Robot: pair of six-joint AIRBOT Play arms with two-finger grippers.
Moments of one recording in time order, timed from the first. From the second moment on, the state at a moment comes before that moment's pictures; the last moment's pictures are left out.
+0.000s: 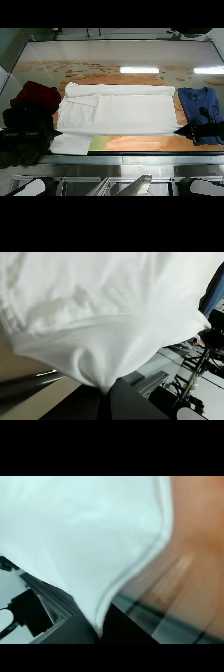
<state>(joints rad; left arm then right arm) 0.62 -1.20 0.55 0.66 -1.40 -1.03 -0.65 -1.46 0.71 -0.71 1.47 0.92</state>
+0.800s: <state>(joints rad) 0.22 -1.81 1.63 0.67 -1.38 -1.16 -0.43 -1.70 1.07 -0.31 1.21 0.89</state>
